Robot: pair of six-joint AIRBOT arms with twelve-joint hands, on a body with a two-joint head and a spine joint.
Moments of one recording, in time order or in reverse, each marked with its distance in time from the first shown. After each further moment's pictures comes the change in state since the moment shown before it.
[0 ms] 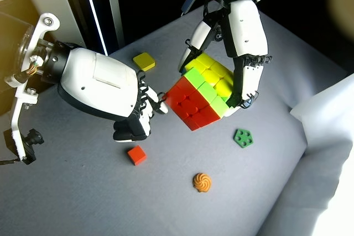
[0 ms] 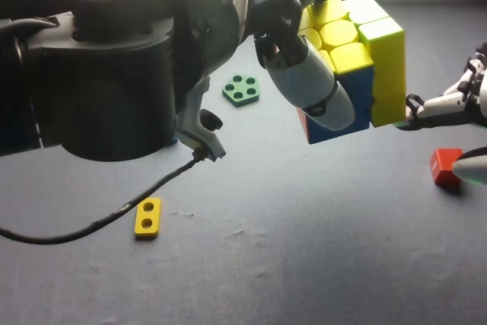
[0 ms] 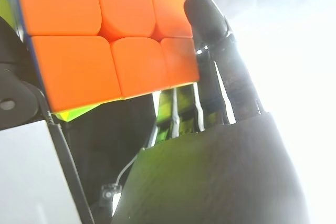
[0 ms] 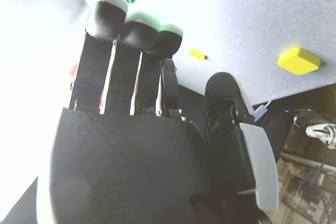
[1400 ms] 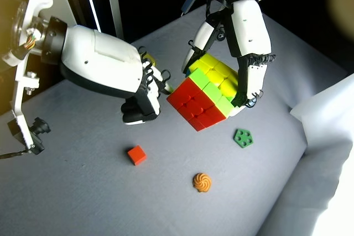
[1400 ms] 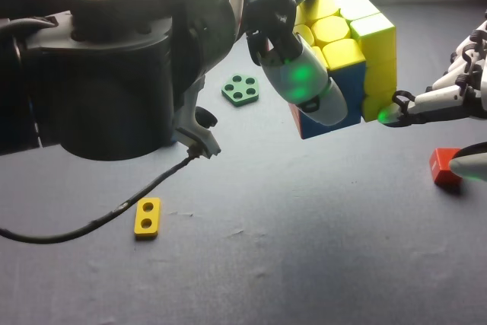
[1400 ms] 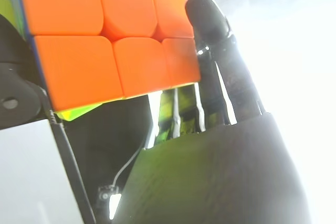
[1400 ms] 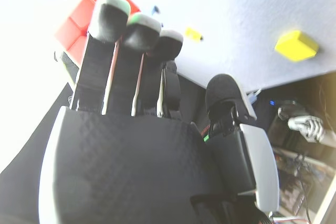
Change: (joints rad) left arm 0.000 0.001 0.001 0.008 -0.022 0.003; right arm 0.082 0.027 -0.017 -0.066 0.068 0.009
